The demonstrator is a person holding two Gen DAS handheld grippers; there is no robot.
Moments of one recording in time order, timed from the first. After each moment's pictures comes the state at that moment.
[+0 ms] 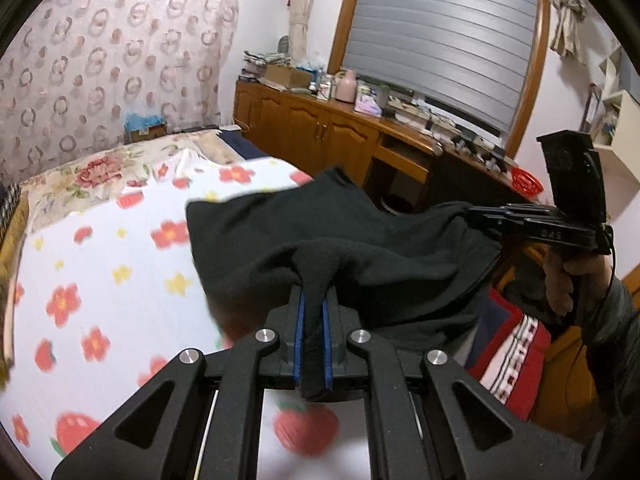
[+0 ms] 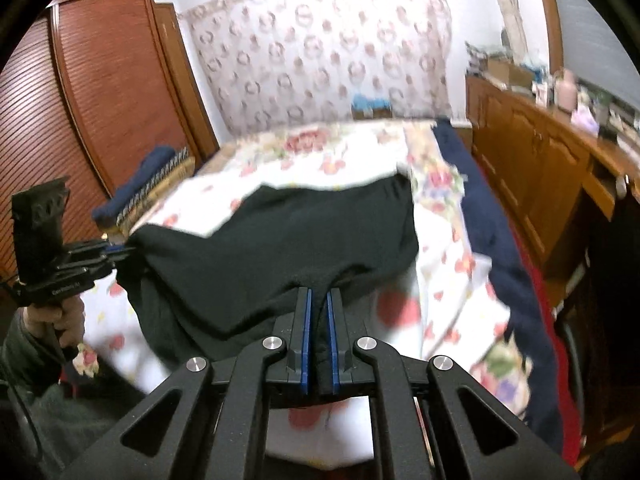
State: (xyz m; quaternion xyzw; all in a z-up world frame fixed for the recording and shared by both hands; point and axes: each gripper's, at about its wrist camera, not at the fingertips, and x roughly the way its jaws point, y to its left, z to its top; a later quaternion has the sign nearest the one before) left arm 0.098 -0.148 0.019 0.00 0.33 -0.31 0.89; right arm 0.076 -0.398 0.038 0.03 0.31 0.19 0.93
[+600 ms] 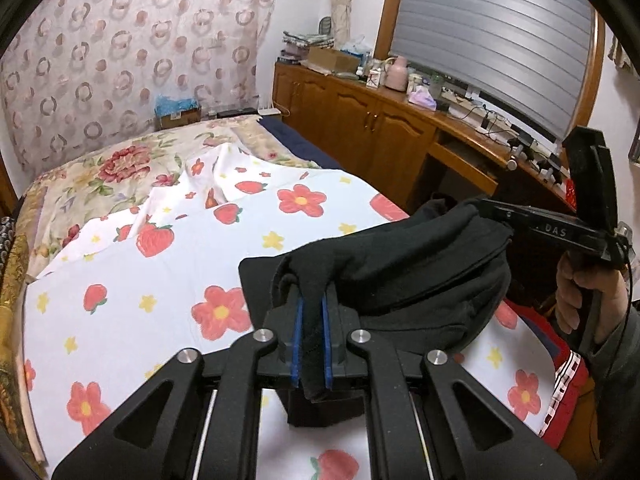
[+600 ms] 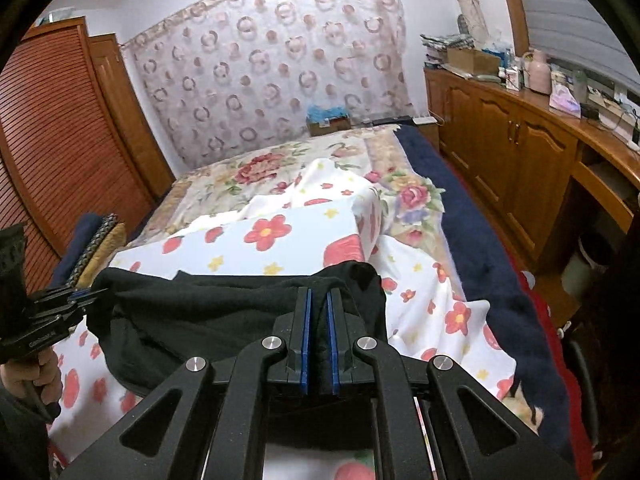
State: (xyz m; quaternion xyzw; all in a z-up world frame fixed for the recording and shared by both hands) left arm 0.240 -0.156 0.008 0.02 0.37 -0.25 0.89; right arm 0.224 -0.378 0.020 0.08 0.32 0.12 0.94
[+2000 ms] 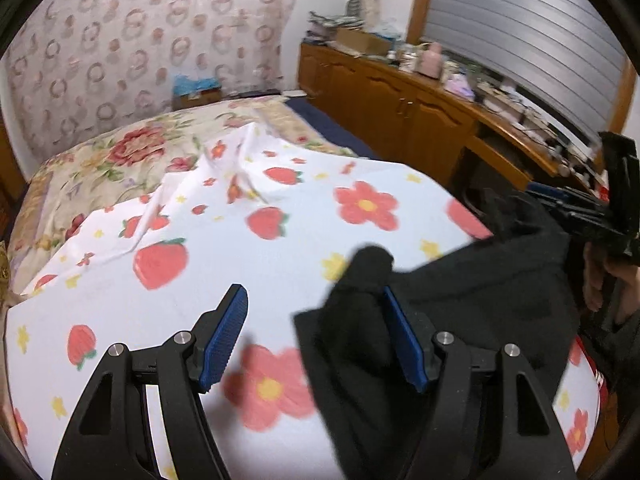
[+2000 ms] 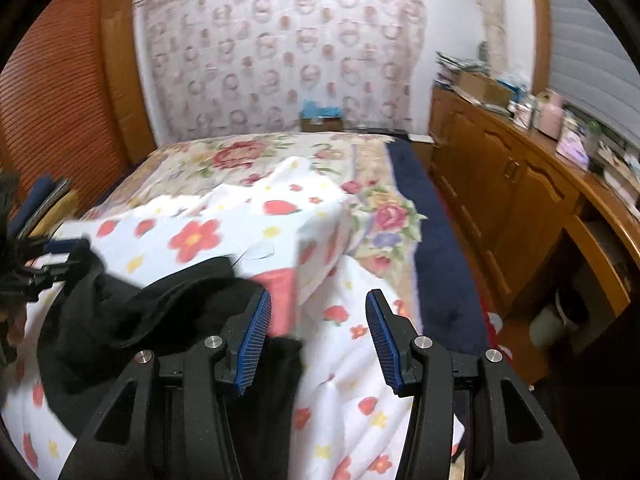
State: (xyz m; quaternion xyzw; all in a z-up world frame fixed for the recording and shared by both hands) left arm 0.328 -0.152 -0.037 0.02 0.41 -0.20 0.89; right arm 0.273 -0.380 0.007 -0.02 0.32 0.10 0.94
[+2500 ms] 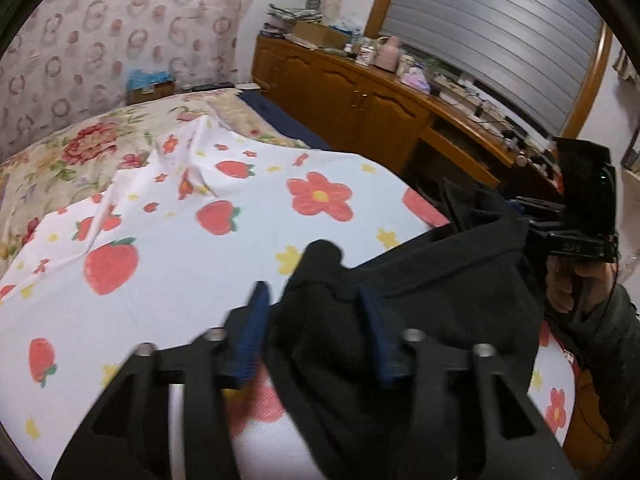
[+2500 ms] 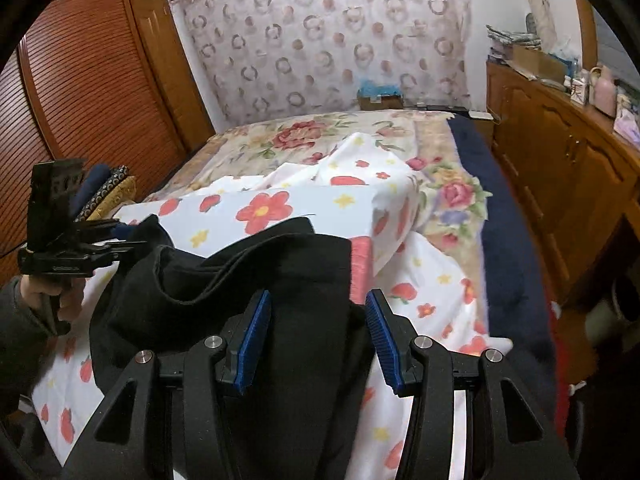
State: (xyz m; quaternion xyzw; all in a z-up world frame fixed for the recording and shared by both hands) left arm 0.329 -0.159 -0.041 0.00 0.41 -0.30 0.86; right arm 0.255 -0.359 -0.012 0.02 0.35 0.23 0.91
